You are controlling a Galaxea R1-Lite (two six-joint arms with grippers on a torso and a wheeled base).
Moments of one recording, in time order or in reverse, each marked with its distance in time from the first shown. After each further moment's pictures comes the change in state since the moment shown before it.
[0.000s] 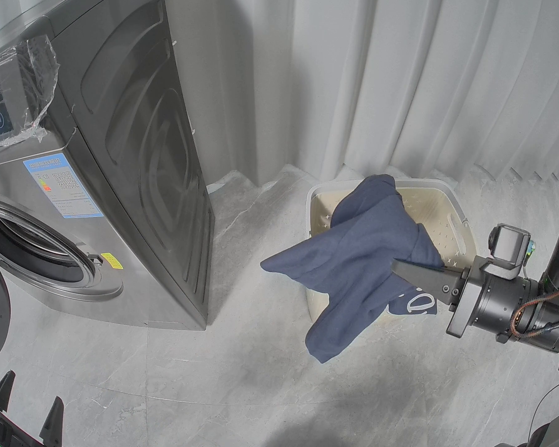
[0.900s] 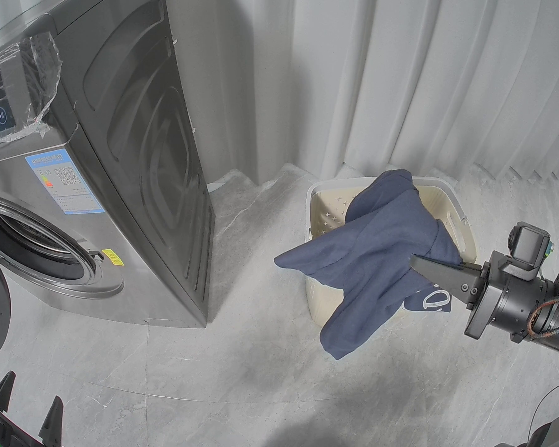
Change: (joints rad) left arm -0.001 0.000 0.000 0.001 0.004 -0.018; right arm -0.017 -0.066 0.037 -0.012 0.005 -0.071
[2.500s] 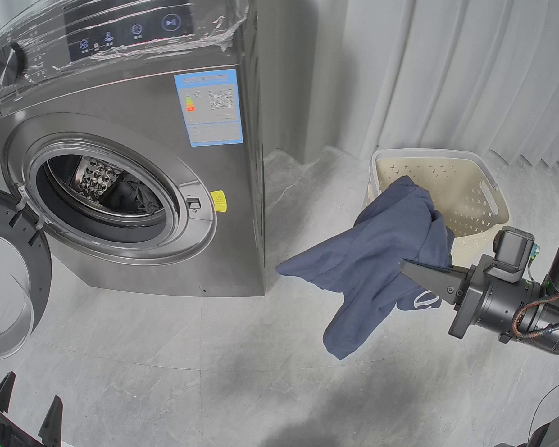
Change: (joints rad) left arm -0.001 0.001 0.000 0.000 0.004 -0.014; right arm -0.002 0.058 -0.008 -0.006 -0.028 -0.013
